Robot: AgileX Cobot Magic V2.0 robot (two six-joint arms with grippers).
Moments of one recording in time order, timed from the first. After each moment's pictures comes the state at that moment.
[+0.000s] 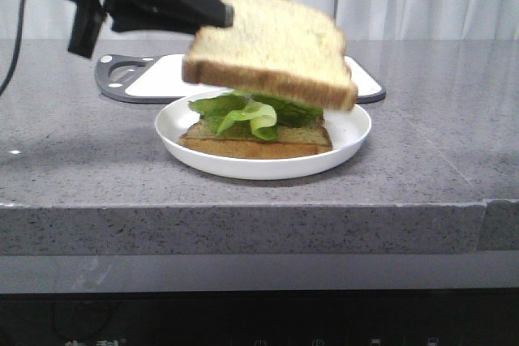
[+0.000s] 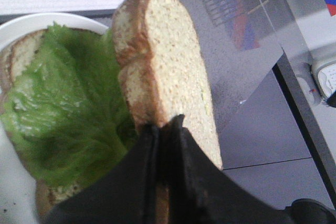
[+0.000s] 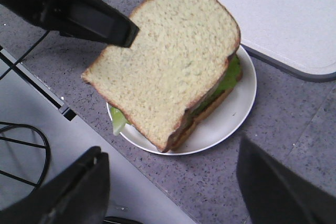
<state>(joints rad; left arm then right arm) -0.31 1.59 -1.02 -1.43 0.93 0.93 0.21 0.98 -0.91 0.71 0.80 -0.63</state>
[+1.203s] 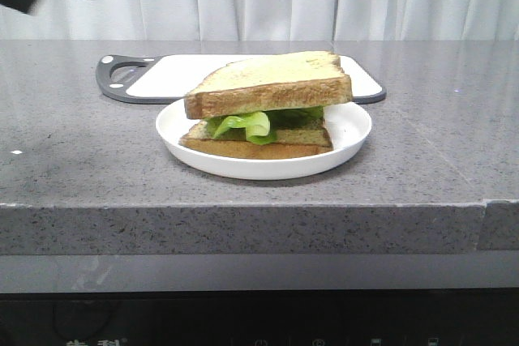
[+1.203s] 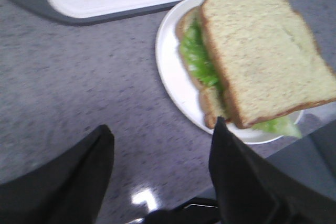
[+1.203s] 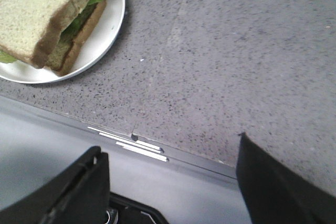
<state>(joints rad) -0.31 1.14 -1.03 -0.43 0.85 0.24 0.21 0.78 -0.90 0.14 0.98 -0.05</state>
